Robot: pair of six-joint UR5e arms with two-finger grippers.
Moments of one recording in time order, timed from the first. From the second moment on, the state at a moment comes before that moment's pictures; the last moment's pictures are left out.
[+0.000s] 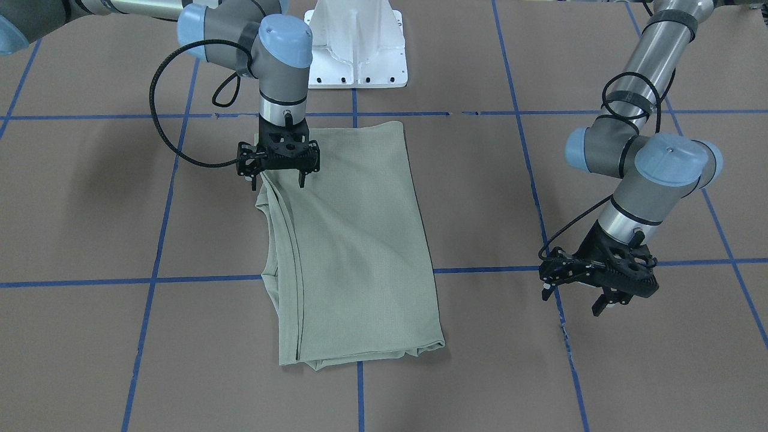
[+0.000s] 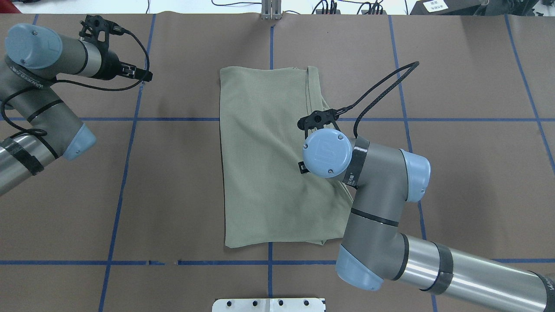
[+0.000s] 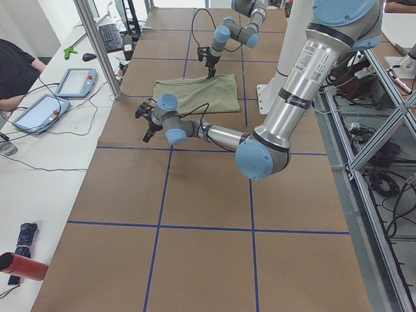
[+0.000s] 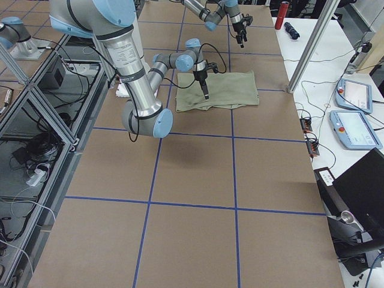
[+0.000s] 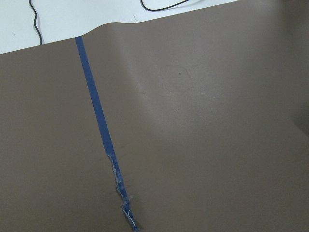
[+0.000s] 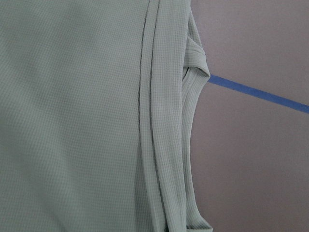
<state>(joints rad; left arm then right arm) -0.94 -2.05 -1.27 -2.44 -1.91 -0.70 0.44 -0.96 1.74 -1.74 1.53 1.00</state>
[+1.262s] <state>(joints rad) -0.93 -2.05 -1.27 -2.44 -1.91 -0.70 0.52 -1.00 1.64 -1.79 1.53 0.88</state>
